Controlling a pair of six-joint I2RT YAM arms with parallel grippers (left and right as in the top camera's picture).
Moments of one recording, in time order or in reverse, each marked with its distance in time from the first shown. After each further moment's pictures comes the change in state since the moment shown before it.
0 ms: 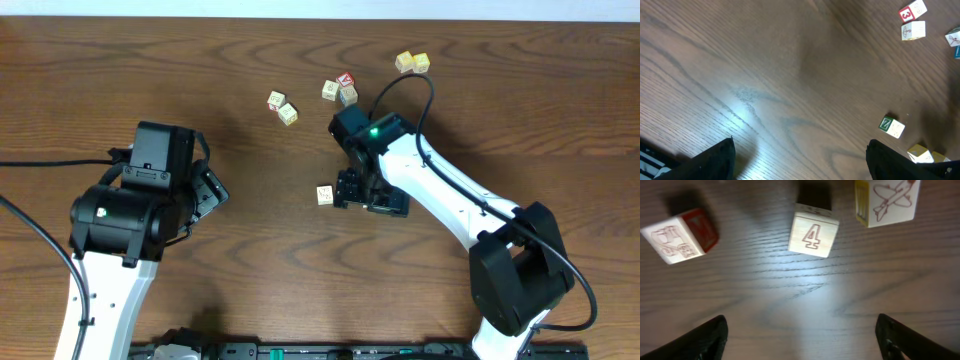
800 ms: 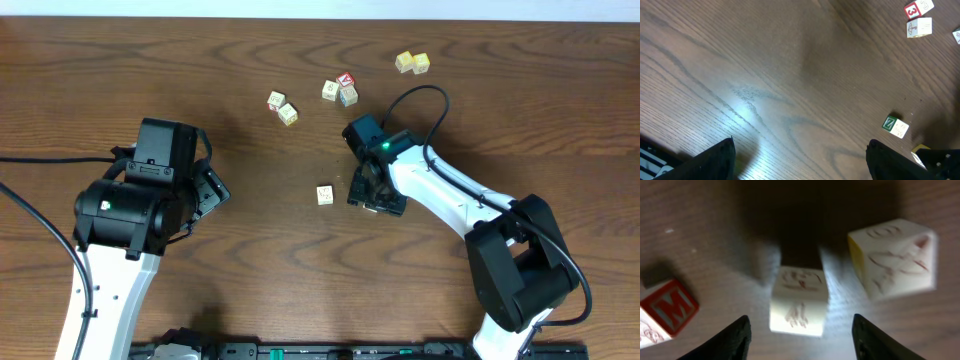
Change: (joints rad) left arm 0.000 0.021 0.000 -0.003 0.000 0.000; right arm -0.056 -0.001 -0.190 0.305 0.036 0.045
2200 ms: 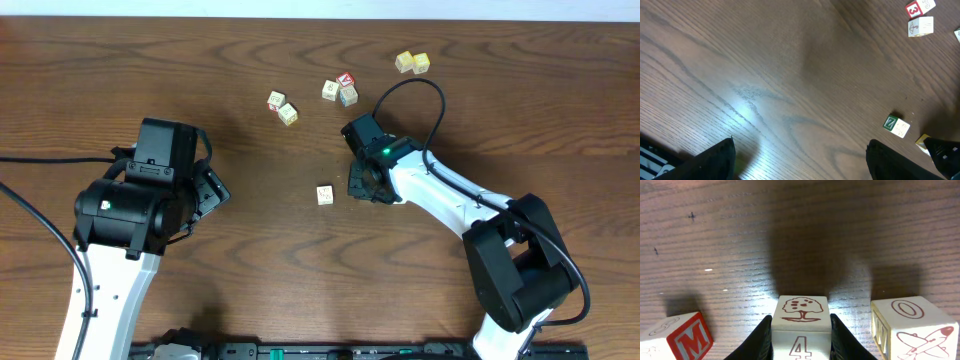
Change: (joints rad) left arm 0.000 0.000 0.000 -0.004 0.000 0.000; right arm 0.000 0.000 -0.049 0.197 0.069 -0.154
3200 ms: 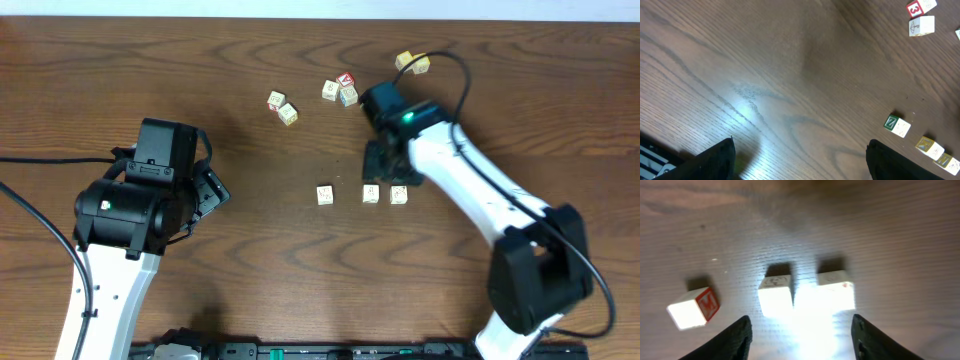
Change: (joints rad) left arm 0.000 0.000 0.000 -0.003 0.000 0.000; right arm -0.097 -0.050 0.263 -0.392 -0.011 -0.077
